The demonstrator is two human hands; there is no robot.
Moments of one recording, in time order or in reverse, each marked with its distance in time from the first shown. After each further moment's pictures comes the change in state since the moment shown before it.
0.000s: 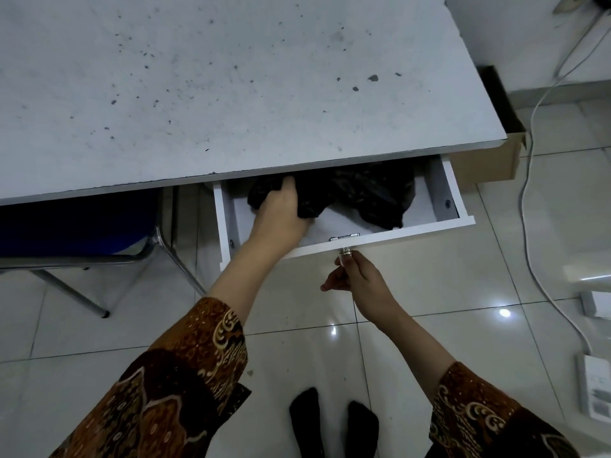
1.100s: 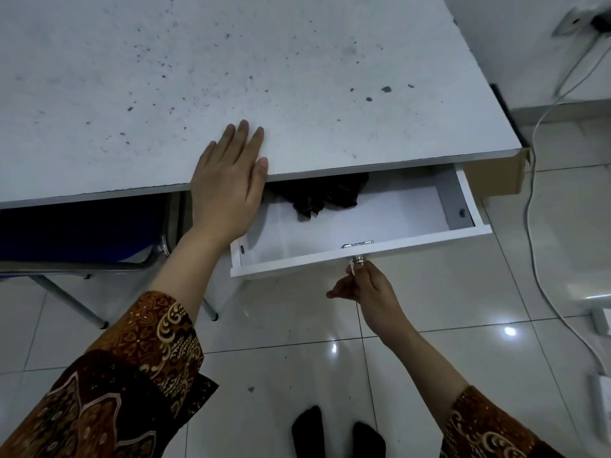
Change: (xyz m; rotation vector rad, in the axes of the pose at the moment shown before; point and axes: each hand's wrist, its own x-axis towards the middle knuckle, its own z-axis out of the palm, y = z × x) left_hand 0.018 -0.057 -0.059 0.378 0.355 0.283; right_hand 0.002 0.002 0.013 0.189 0.086 0.002
